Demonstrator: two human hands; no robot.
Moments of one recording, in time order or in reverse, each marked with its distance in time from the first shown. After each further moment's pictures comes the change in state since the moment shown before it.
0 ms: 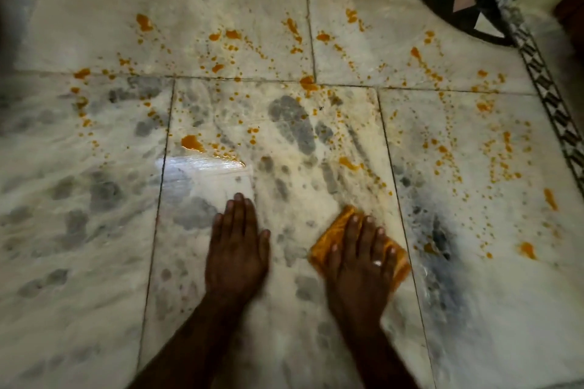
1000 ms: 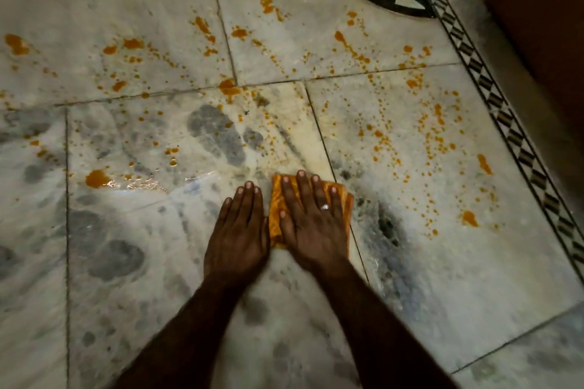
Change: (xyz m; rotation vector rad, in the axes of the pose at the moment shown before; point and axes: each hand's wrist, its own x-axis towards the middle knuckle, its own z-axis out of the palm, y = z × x) left_hand 0.061 0.085 0.031 -0.035 0.016 0.366; right_hand 0.100 0.026 0.000 0.015 -0.062 -0.263
